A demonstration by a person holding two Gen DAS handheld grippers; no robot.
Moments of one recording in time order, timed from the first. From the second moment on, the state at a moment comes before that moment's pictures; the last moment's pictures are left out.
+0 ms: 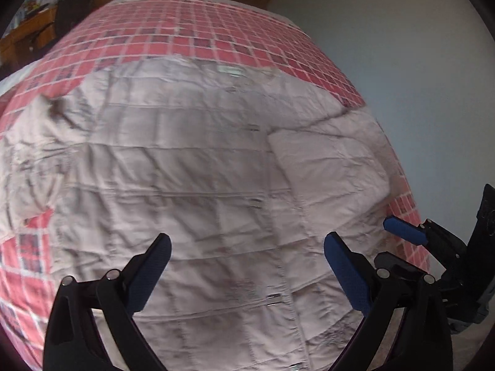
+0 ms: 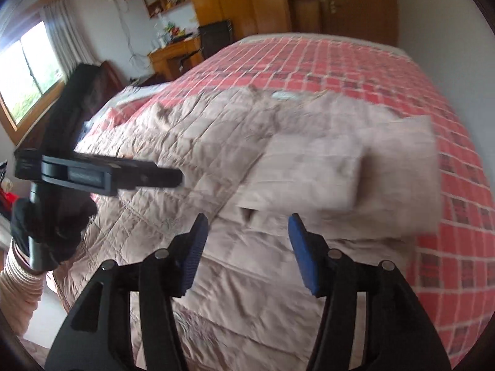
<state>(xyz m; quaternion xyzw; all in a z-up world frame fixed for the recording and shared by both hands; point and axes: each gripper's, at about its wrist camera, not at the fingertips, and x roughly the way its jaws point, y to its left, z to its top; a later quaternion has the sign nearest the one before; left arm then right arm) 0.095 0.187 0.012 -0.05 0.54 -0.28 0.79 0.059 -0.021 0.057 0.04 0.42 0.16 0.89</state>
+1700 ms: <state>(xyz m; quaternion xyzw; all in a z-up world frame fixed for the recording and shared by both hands) 0.157 0.231 0.016 -0.06 0.46 -0.20 0.86 0.180 -0.106 -0.017 0.19 0.51 0.08 0.83</state>
